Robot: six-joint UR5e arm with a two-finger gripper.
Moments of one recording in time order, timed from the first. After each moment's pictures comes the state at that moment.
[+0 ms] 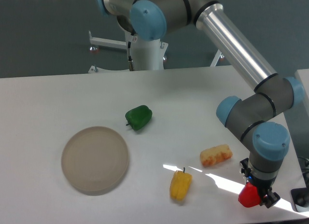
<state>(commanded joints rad) 2.36 -2.61 -0.56 -1.29 1.61 1.65</state>
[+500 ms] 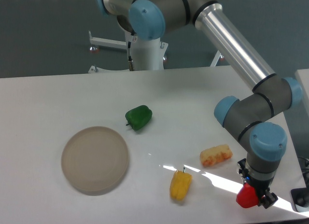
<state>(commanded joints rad) 2.33 -2.60 -0.57 -1.30 1.61 1.61</state>
